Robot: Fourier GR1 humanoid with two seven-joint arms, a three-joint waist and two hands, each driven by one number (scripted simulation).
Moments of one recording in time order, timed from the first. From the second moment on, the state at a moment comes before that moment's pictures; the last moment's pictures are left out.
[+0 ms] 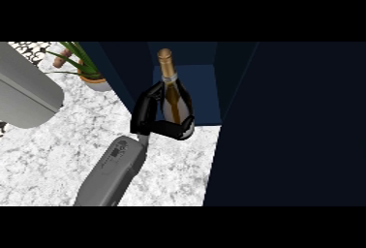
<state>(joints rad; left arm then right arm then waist) -0.55 0.00 -0.24 -0.94 0.21 0.25 -0.39 0.07 -0.56 0.67 -2.51 0.07 -0.66 0.32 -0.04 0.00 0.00</state>
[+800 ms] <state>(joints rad) -0.86 0.00 -0.27 -0.55 0.37 0.33 -0.45 0.14 -0.57 0.69 -2.50 0.05 -0.63 0.22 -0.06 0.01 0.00</state>
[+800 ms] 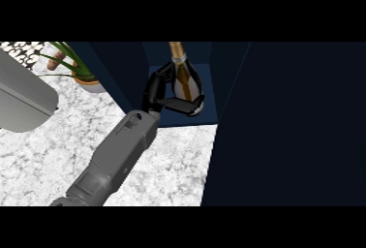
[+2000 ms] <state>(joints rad) -1.09 0.03 -0.15 -0.16 0.44 0.39 -0.52 0.21 -0.58 0.72 -2.50 0.02 -0.59 0.09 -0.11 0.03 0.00</state>
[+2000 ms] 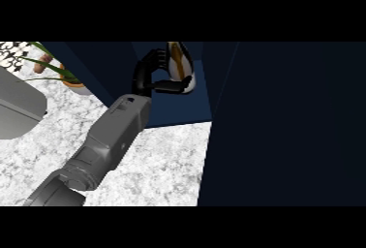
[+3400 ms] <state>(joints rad) -1.19 0.05 -0.07 -0.15 0.48 0.24 -0.64 0.24 -0.62 0.71 -2.50 0.00 -0.56 0.02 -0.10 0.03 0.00</state>
